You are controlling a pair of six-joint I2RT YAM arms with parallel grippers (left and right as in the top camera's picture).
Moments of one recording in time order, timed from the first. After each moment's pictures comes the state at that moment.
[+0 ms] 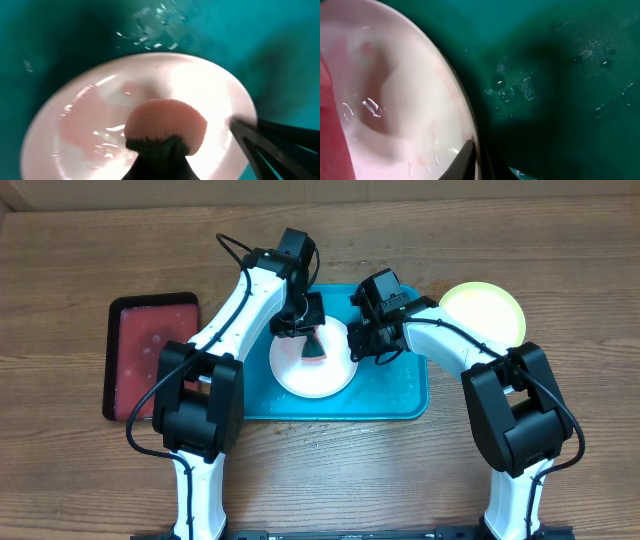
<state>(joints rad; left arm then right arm) -0.34 2.17 1.76 -1.02 0.20 -0.46 0.43 2.07 1.36 -0.51 -0.27 0.26</state>
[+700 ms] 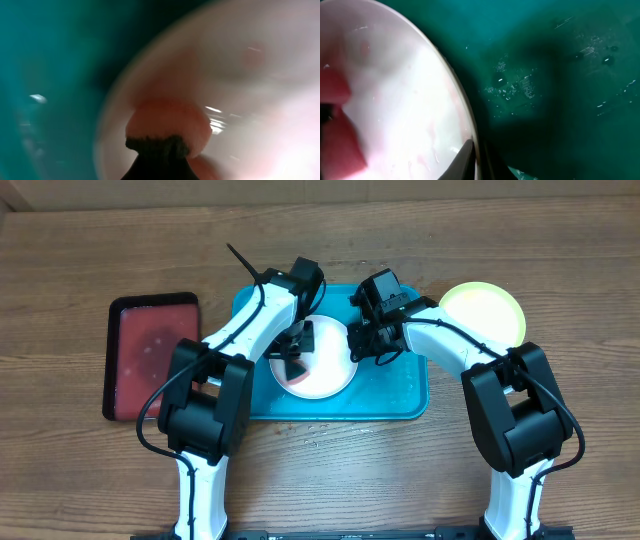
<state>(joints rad) -0.38 2.17 1.63 -1.07 -0.13 -0.46 0.43 2.07 1.36 -0.51 -0.27 0.26</state>
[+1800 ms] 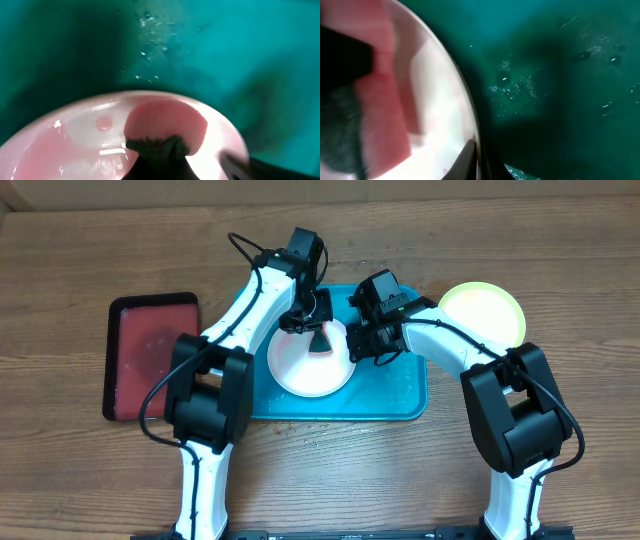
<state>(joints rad) -0.36 2.25 1.81 -0.95 0.19 -0.48 0.44 2.07 1.36 -0.51 -0.28 0.27</state>
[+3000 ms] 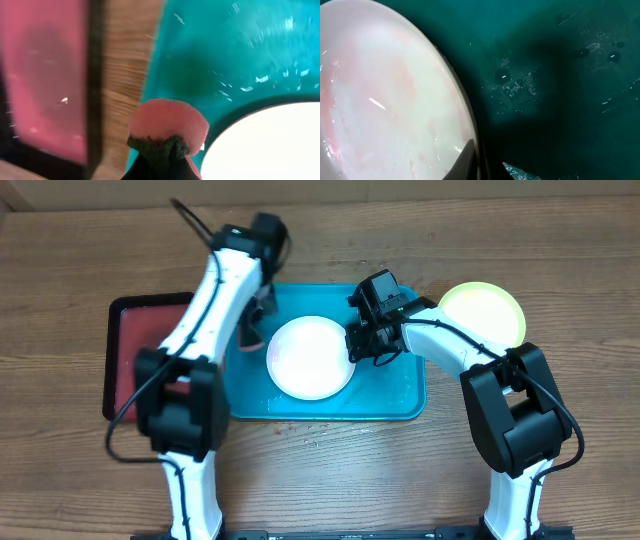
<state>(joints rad) -0.23 2.13 1.92 -1.33 -0.31 -0.48 0.44 2.07 1.36 -0.51 -0.28 0.28</state>
